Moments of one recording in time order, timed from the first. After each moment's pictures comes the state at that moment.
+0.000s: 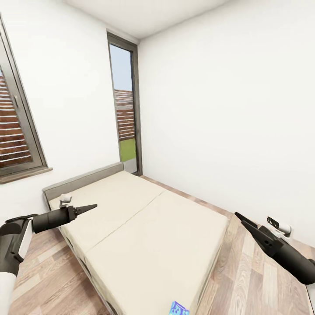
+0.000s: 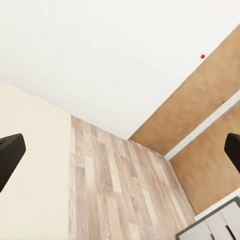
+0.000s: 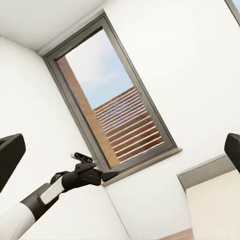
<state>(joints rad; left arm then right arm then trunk) -0.61 0.30 0.35 -1.06 0.10 0.81 -1.36 -0.18 -0.13 -0.52 -1.56 -0.60 0.65 1.31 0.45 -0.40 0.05</state>
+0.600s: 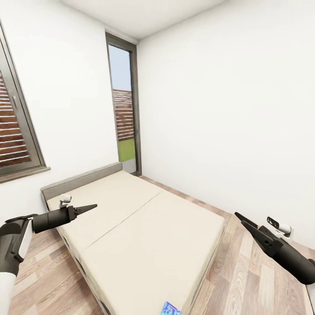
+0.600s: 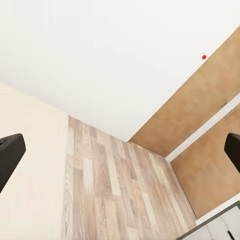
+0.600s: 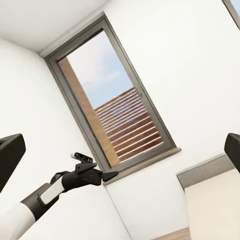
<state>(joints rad) -0.61 0.30 0.35 -1.06 0.10 0.81 -1.36 -0.18 -0.13 -0.52 -1.56 -0.61 0.65 1.31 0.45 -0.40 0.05</state>
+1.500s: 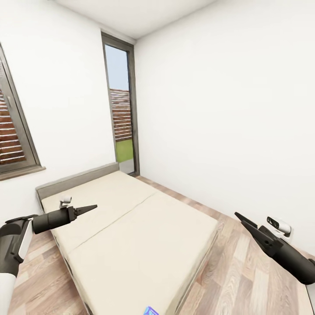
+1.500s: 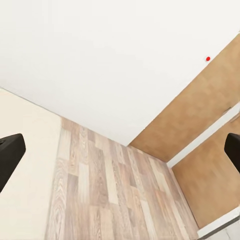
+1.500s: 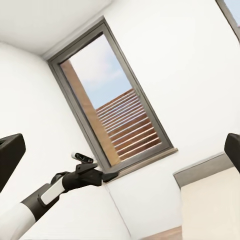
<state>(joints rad) -0.61 0.30 0.35 -1.06 0.10 0.81 -1.36 -0.18 -0.13 -0.52 -1.56 -0.60 0.65 1.32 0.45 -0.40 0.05</state>
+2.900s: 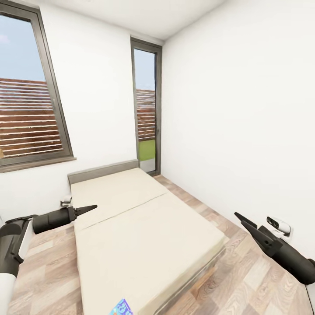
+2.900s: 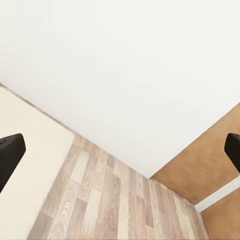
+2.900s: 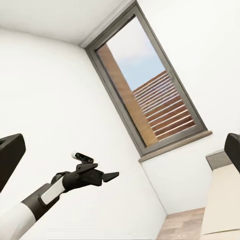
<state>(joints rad) -0.61 0.30 0.34 -1.06 0.10 0.81 -1.36 -0.18 -0.13 -0.52 -1.56 -0.60 0.65 1.32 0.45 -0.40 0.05</state>
